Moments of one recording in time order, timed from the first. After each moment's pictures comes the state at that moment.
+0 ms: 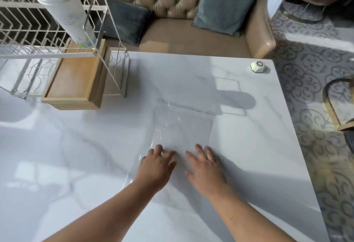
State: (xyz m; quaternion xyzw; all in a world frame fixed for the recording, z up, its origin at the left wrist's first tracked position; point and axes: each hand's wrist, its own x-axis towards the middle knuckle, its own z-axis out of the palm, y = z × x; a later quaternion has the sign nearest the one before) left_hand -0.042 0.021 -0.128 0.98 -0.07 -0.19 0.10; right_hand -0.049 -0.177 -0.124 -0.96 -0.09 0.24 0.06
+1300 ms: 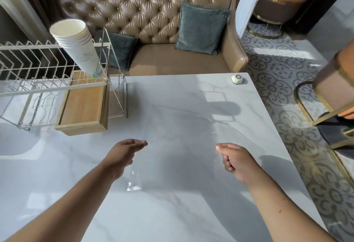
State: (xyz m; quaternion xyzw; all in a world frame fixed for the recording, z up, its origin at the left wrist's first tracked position) left_hand 0.023 0.140 -0.038 0.72 0.22 -0.26 0.60; right_hand -0.034 -0.211 -0.014 -0.64 0.38 0.16 0.65
